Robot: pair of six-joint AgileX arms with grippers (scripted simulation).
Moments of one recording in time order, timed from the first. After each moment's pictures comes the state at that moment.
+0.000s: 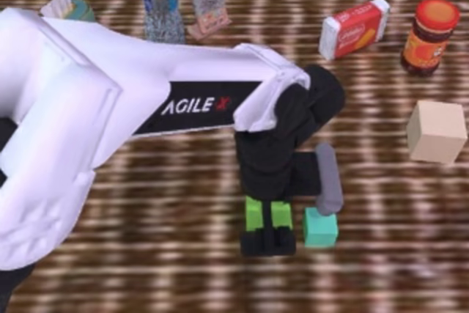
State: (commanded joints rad) left arm -0.83 2.21 1.57 -0.93 0.01 0.74; right arm 0.01 0.00 0.00 0.00 0.00 0.00
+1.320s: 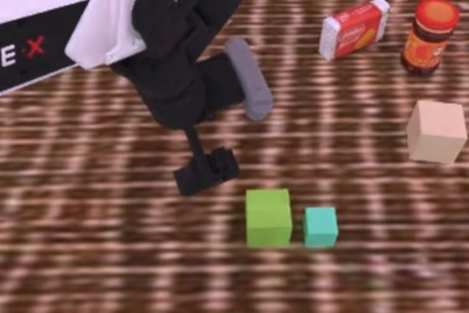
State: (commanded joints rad) left arm -0.64 1.77 1.42 -0.97 -0.01 0.61; right arm 0.04 0.37 0.36 -0.23 -0.01 0.05
